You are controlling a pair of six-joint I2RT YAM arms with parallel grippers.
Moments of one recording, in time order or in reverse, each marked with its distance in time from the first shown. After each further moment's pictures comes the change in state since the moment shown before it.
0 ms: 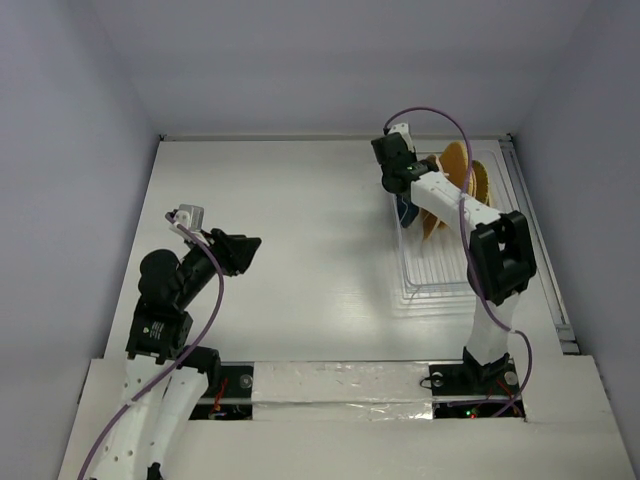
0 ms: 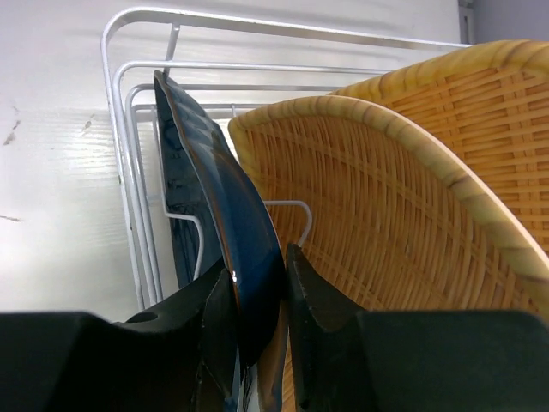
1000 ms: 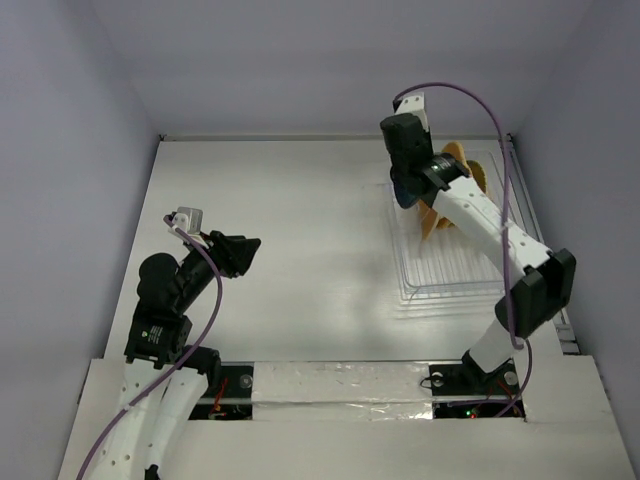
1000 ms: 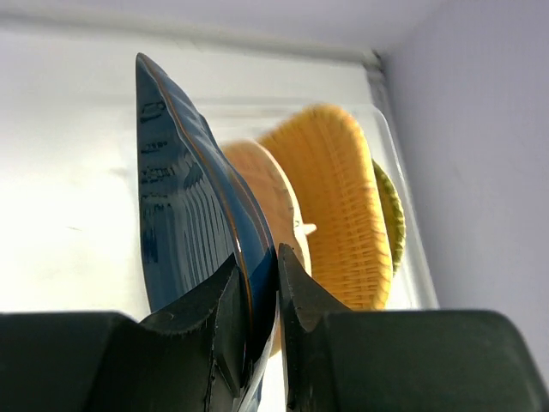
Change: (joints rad) left arm -0.026 -0.028 0.000 -0.009 -0.037 -0.001; right arm 0.110 -0.234 0.082 -0.121 0.158 -0.055
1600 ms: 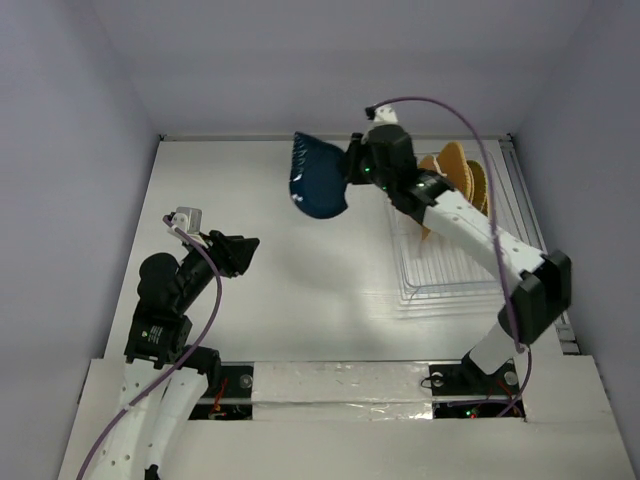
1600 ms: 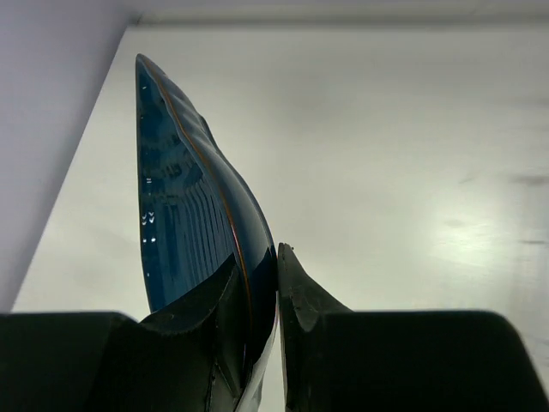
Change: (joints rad) left arm 0.000 0.000 0.000 -0.008 -0.022 0.000; right arm 0.080 -0.113 -0.111 0.296 -0.692 0.405
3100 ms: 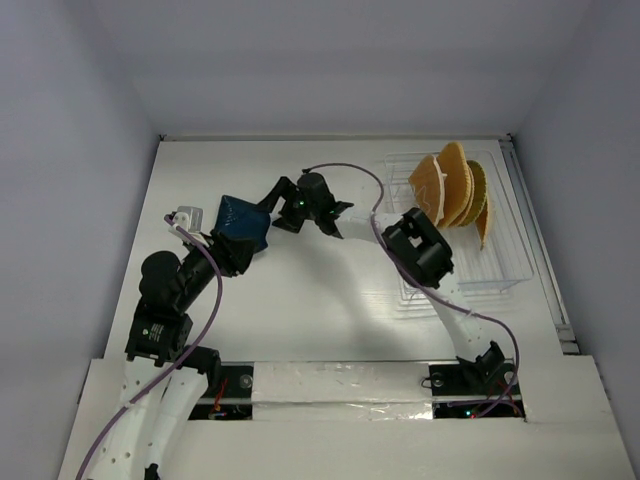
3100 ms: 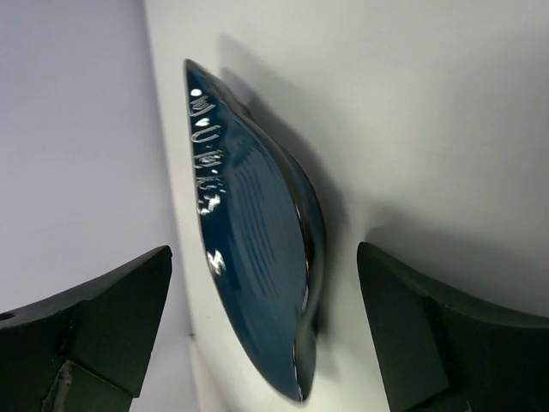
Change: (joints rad) left arm 0.003 0.014 0.000 -0.013 -0.011 -0.001; right arm 0.101 0.907 0.279 0.544 -0.470 0.796
